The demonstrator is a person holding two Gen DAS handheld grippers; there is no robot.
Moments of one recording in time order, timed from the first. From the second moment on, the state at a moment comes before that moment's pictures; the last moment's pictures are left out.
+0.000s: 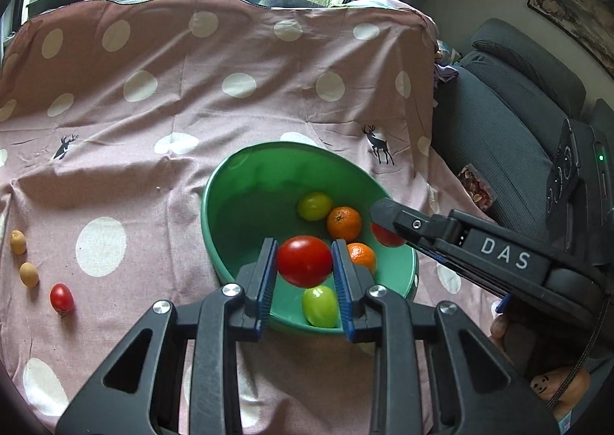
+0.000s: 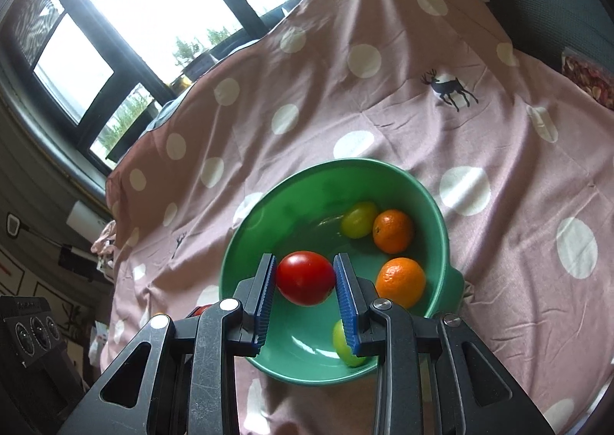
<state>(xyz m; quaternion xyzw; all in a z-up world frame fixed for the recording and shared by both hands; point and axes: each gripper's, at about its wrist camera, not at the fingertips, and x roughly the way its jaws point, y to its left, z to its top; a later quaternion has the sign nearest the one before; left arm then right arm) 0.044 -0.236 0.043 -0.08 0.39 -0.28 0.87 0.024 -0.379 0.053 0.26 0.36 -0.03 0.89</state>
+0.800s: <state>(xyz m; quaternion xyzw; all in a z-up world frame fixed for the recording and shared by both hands) 0.052 -0.269 0.019 -0.06 0.43 -0.29 0.85 0.034 -0.401 0.029 0.27 0.40 -0.07 0.87</state>
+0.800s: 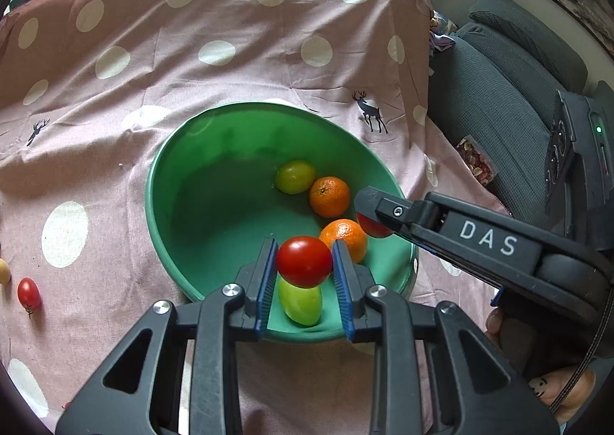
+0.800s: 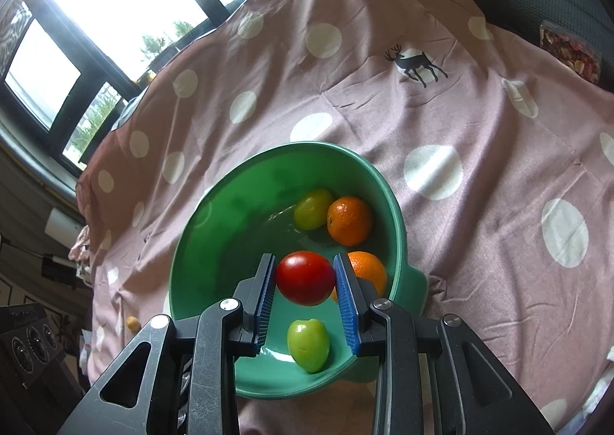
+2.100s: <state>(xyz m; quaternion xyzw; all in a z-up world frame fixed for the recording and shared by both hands) 0.060 -0.277 0.005 -0.05 0.44 -0.28 0.85 0.043 -0.396 0.014 0.25 0.44 -0.08 0.86</state>
